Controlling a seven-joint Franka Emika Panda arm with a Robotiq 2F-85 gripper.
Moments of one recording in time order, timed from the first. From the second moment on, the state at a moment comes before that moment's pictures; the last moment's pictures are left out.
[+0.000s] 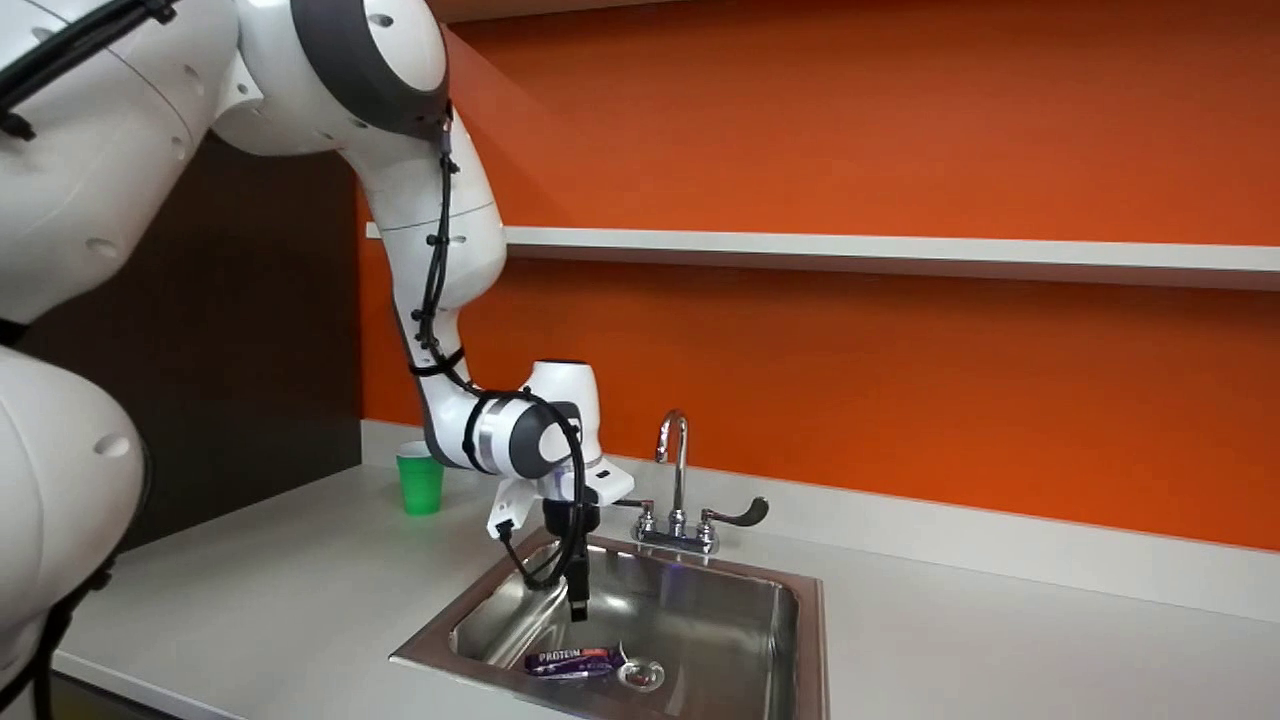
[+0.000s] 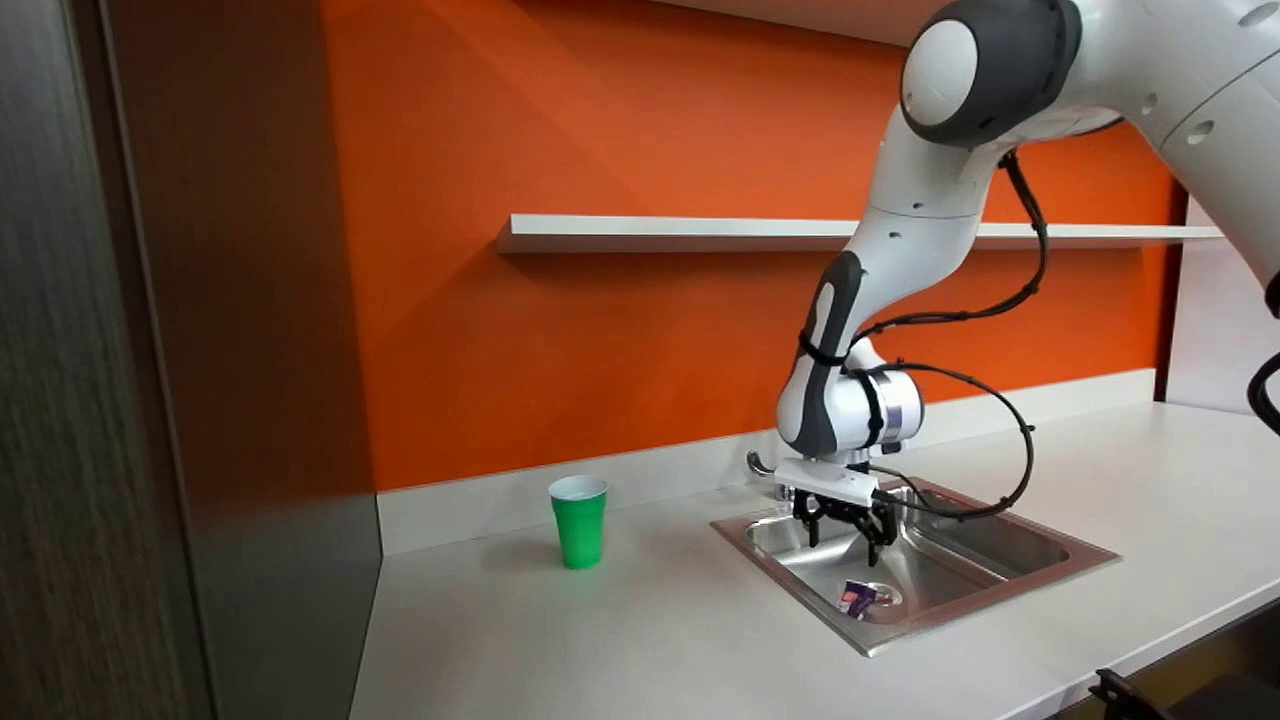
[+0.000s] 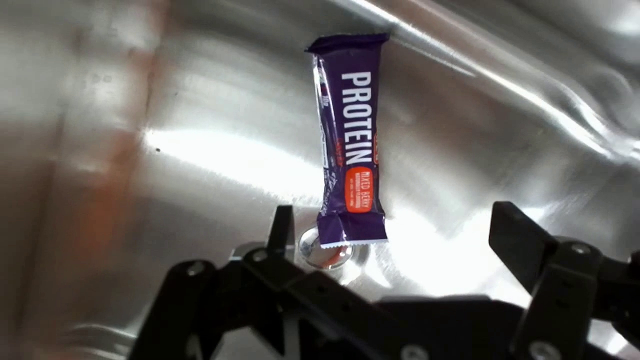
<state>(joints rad) 0.11 0.56 -0.24 -2.22 0.15 2.83 0.82</state>
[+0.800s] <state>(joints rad) 0.18 0.09 -0.23 -2.59 -0.19 2.74 0.73</state>
